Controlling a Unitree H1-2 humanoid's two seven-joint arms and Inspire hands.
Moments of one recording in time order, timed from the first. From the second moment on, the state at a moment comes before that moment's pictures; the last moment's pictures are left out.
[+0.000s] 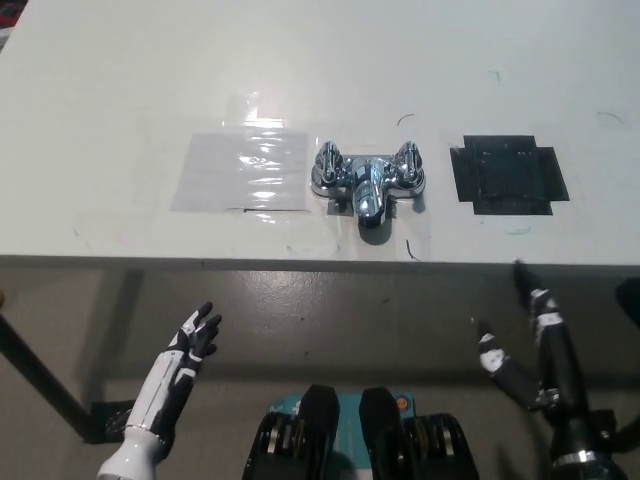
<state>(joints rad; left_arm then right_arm) 0.00 0.12 -0.05 -0.05 0.03 0.00 -0.08 -0.05 -0.03 0.01 -0.04 -0.19 -0.15 -0.10</state>
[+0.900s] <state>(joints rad) -0.03 0.11 -0.07 -0.03 0.03 0.00 -0.11 -0.63 -0.36 -0.09 -0.18 -0.17 0.22 0.07</state>
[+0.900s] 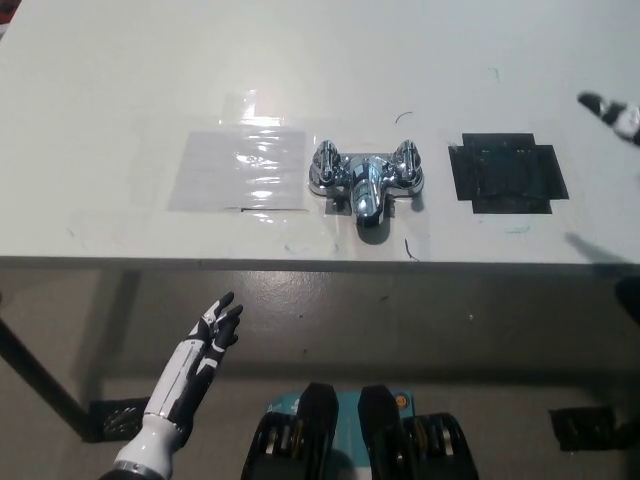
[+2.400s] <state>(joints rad) -0.04 0.11 -0.07 -0.03 0.03 -0.03 -0.11 -1.48 -0.13 0.64 1.19 -0.46 0.40 0.47</state>
